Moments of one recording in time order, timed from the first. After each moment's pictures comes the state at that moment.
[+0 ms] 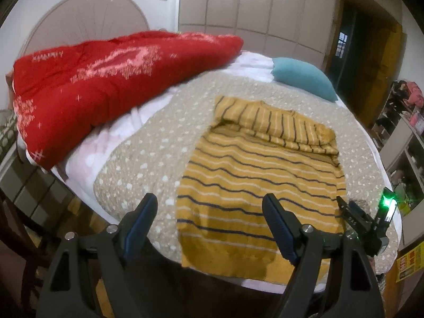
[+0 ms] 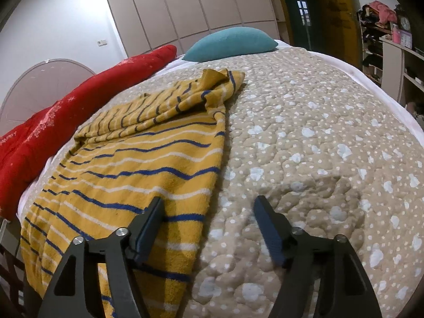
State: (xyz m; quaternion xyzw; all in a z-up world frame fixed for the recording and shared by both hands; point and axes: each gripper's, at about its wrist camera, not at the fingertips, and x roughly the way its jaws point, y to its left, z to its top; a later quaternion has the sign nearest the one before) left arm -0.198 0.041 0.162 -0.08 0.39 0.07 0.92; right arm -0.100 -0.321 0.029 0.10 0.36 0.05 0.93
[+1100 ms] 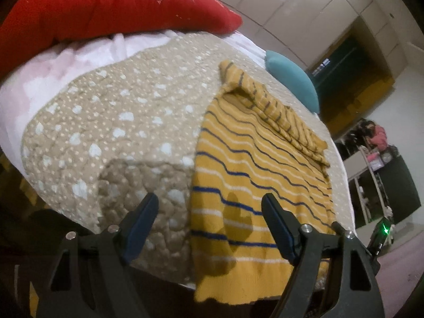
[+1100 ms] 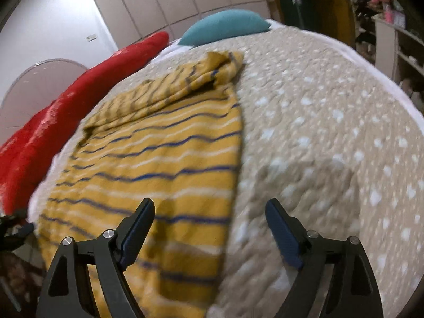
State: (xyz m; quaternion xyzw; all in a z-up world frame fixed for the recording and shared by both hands) left arm -0.144 0.146 0.044 -0.27 0.42 -0.07 0.86; right arm -0.131 -0.299 0.045 0.14 0.42 0.05 0.90
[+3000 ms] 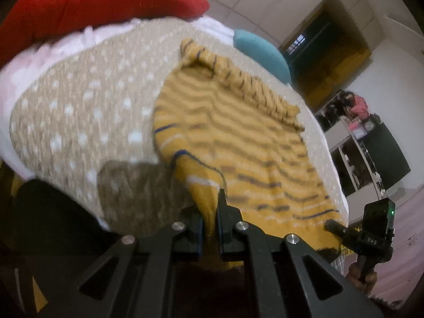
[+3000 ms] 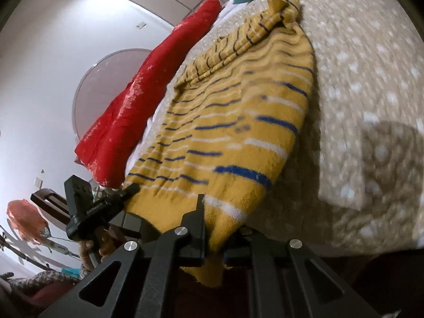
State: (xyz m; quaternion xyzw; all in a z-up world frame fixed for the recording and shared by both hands) left arm -0.189 0.107 0.055 -0.23 0.42 -0.15 0.86; right arm -0.203 -0.262 0.056 0.28 0.46 0.26 0.80
